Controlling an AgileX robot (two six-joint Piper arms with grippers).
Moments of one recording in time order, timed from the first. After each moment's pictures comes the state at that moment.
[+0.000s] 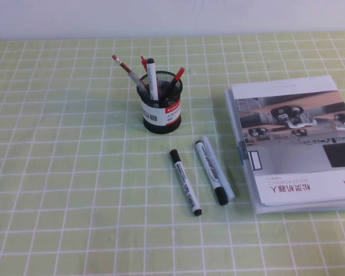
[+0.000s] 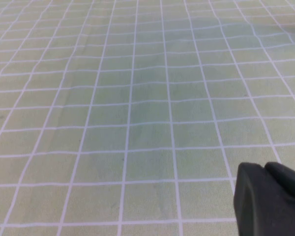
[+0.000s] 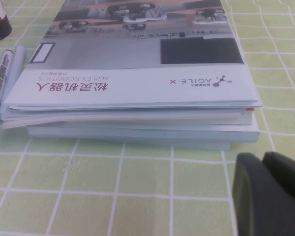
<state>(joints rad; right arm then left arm) 0.07 -0.01 0.03 0.16 0.38 -0.10 0.00 -0.02 0.03 -0.06 0.39 0.16</state>
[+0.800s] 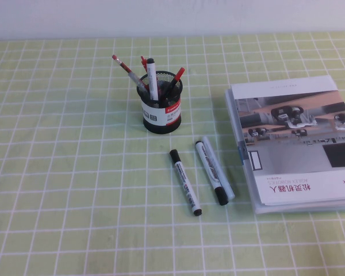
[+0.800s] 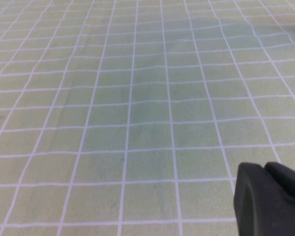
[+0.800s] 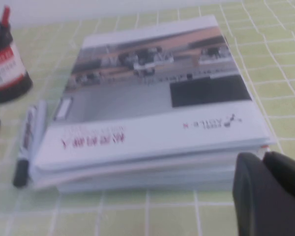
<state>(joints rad) 0.07 -0.01 0.03 0.27 0.29 -0.10 0.00 -0.02 0.03 -0.06 0.39 0.16</state>
